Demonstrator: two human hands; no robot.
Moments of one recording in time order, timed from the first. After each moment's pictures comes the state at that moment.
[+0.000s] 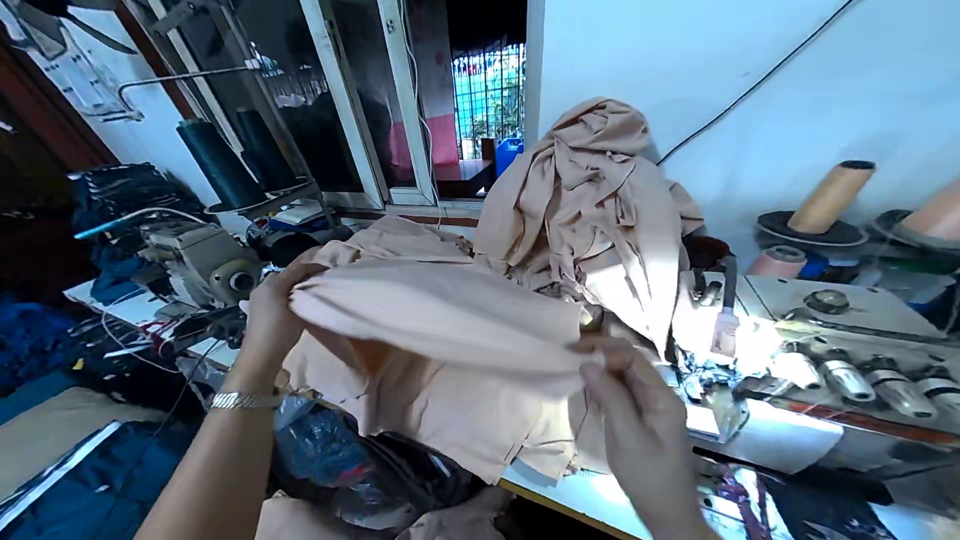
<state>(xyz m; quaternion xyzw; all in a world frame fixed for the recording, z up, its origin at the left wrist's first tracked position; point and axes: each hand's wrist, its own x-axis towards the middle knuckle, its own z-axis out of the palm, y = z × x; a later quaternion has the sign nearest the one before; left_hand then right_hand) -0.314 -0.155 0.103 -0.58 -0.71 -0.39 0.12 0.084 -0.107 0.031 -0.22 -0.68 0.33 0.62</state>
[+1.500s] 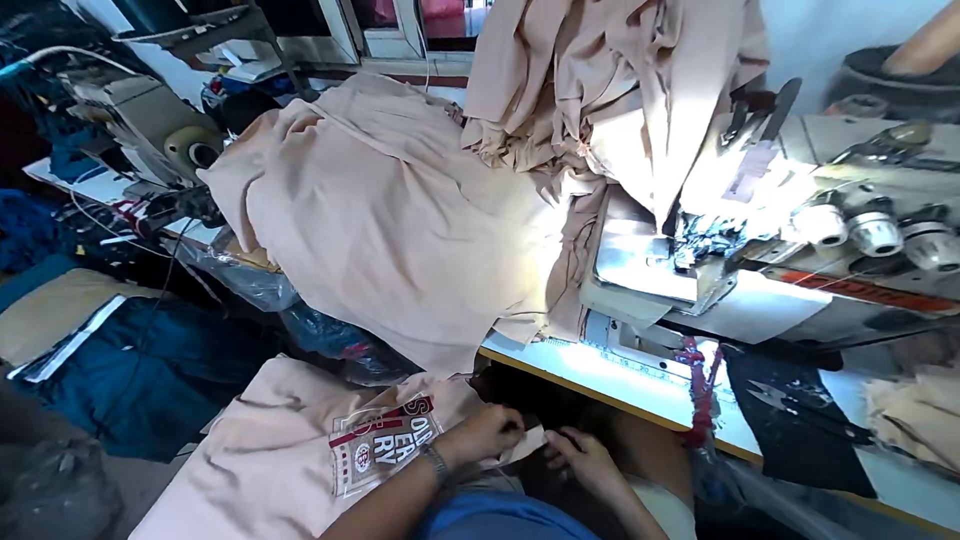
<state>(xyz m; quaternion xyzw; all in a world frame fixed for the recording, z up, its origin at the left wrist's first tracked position) -0.034 -0.225 -0.181 -0.68 -0.54 -0.12 -0.49 0.189 -0.190 -0.196 -0.55 -0.52 0.65 0.05</state>
